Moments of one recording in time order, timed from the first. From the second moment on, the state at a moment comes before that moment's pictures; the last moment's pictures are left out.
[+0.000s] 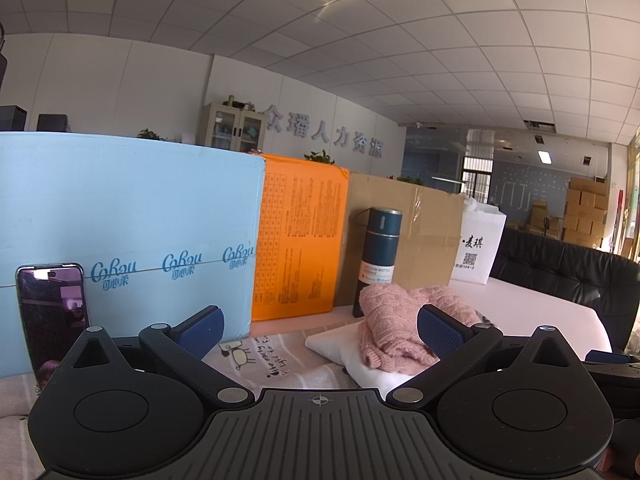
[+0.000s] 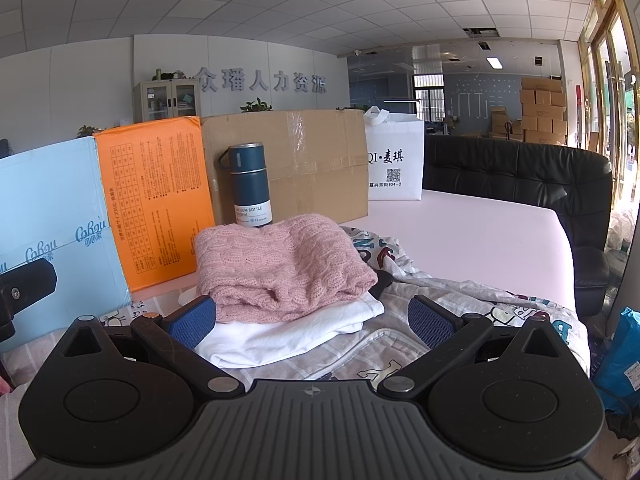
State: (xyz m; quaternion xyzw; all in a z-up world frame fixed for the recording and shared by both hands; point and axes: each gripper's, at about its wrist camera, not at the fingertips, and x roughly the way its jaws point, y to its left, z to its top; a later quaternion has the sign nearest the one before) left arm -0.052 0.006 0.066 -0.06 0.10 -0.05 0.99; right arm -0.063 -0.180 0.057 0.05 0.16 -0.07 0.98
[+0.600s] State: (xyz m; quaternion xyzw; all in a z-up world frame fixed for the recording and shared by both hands) left arm -0.053 0.004 0.067 -0.06 0.10 -0.05 0.99; right arm -0.063 -0.181 0.056 0.05 0.16 -0.07 0.98
